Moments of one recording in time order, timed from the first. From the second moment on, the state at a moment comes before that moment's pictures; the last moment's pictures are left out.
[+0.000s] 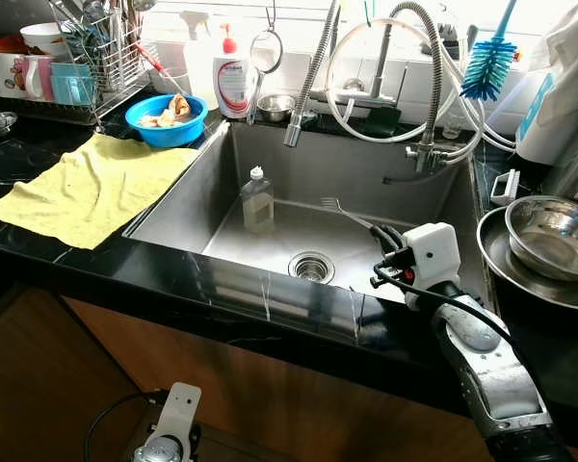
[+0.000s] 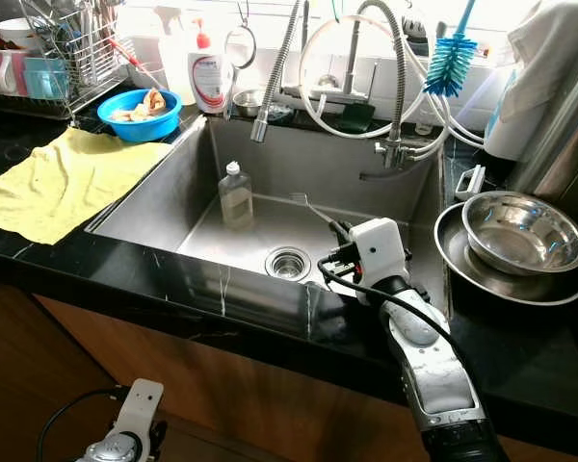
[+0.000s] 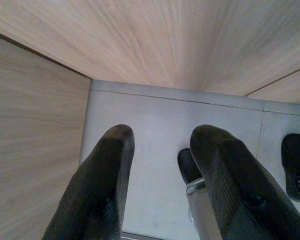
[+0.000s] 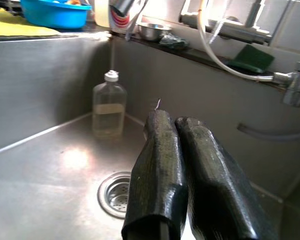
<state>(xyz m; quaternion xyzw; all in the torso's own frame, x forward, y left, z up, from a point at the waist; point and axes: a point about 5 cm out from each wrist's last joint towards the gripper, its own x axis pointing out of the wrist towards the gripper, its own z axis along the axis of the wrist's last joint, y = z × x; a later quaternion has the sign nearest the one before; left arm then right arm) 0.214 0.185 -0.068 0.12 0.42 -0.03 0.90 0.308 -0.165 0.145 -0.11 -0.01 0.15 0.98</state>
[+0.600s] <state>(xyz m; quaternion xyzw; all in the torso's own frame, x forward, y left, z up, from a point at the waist) 0.215 0.184 -0.068 0.12 0.42 -0.03 0.90 0.320 -0.181 0.147 -0.10 -0.01 0.09 0.99</state>
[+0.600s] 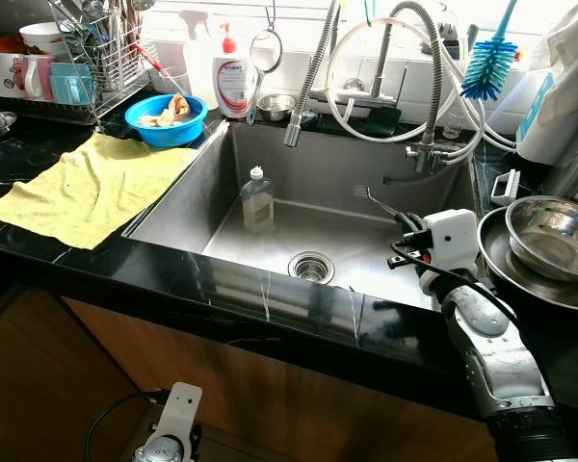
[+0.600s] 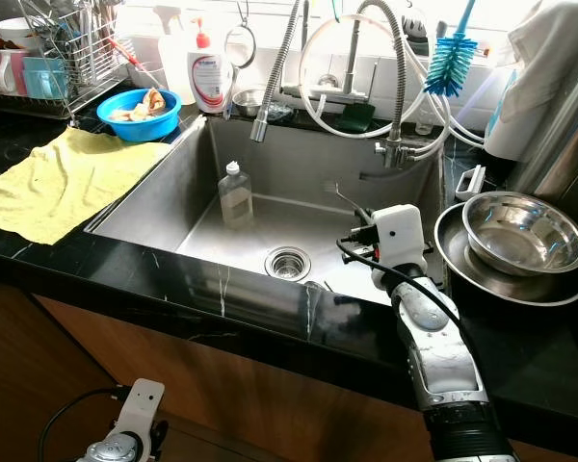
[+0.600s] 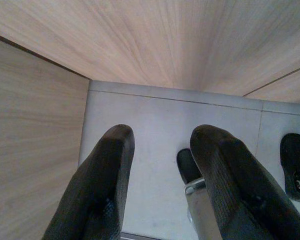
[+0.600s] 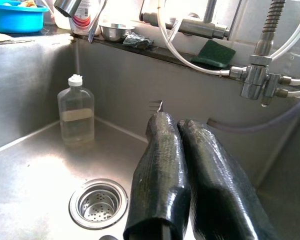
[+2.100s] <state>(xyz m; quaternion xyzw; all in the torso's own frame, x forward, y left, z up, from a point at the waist) 0.224 0.181 -0.062 0.12 0.41 -0.04 0.90 0.321 -0.193 0.185 -0.09 -0.08 0.00 0.99</state>
